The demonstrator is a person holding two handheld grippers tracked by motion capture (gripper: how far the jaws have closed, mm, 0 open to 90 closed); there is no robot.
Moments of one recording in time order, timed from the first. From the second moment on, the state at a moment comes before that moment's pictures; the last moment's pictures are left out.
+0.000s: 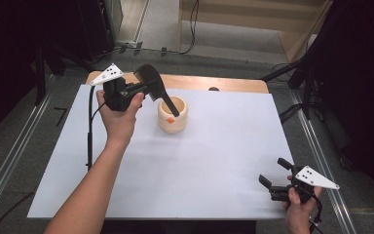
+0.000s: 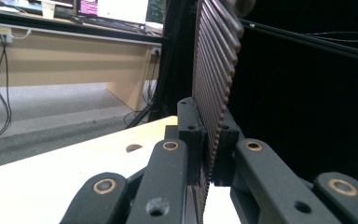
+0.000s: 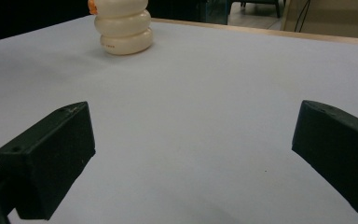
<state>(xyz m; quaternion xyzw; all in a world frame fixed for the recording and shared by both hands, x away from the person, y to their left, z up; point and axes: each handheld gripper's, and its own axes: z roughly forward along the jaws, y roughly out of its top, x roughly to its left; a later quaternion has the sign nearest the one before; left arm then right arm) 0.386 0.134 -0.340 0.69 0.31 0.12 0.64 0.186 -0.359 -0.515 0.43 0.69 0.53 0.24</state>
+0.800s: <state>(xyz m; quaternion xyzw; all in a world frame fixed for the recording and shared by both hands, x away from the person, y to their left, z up) 0.414 0.126 -0.346 0.68 0.34 0.14 0.63 0.186 -0.359 -0.515 0.43 0.69 0.53 0.24</state>
